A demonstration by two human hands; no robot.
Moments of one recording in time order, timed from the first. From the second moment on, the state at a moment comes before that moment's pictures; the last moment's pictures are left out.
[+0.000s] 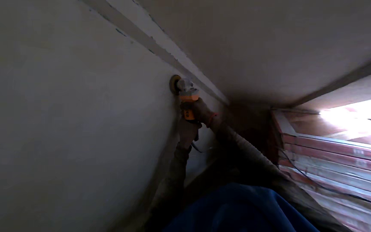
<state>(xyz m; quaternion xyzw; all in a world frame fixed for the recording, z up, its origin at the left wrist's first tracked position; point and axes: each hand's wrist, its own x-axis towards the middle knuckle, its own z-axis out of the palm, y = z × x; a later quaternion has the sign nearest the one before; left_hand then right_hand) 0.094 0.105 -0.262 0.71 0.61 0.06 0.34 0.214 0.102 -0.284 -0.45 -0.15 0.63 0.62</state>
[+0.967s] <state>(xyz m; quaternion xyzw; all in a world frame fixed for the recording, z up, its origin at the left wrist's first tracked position) 0.101 0.103 -0.290 0.73 0.61 0.02 0.32 0.221 0.088 -0.313 -0.45 -0.13 0.64 0.60</state>
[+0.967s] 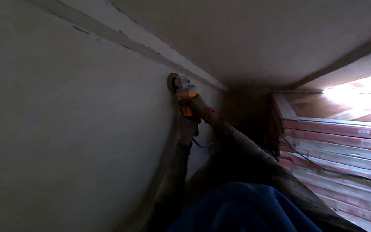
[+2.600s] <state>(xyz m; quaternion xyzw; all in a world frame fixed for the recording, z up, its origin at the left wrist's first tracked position) 0.040 -0.001 -0.243 0.66 0.66 0.11 0.35 0.148 0.040 -0.291 -0.44 -0.36 0.59 0.58</state>
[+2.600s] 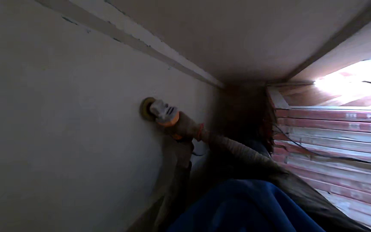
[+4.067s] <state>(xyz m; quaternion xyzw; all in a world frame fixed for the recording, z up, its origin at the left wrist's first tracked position) 0.086 0.100 -0.308 0.71 0.62 0.00 0.34 0.201 0.082 -0.348 -0.42 -0.07 0.65 0.63</state>
